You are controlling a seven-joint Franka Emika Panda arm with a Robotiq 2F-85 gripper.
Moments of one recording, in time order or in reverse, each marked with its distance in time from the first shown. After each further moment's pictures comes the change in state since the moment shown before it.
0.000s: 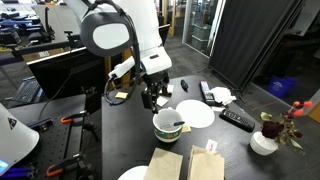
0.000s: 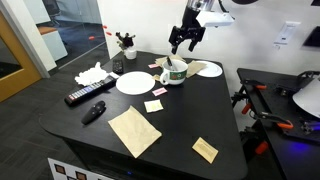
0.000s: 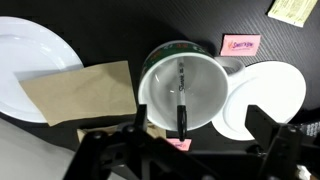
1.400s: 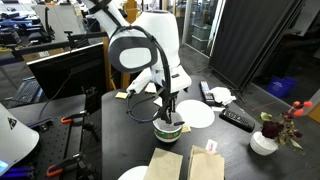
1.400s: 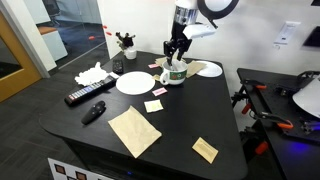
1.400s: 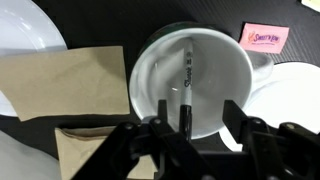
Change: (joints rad) arm 0.043 0.218 -0.067 0.168 0.122 -0.010 -0.200
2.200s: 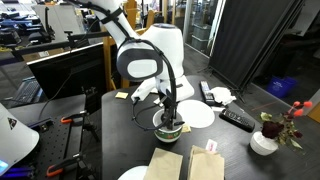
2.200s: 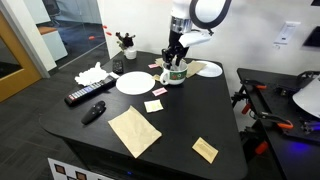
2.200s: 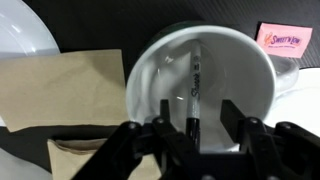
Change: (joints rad) arm 0.026 0.097 -0.027 0.059 0.035 -0.003 -0.021
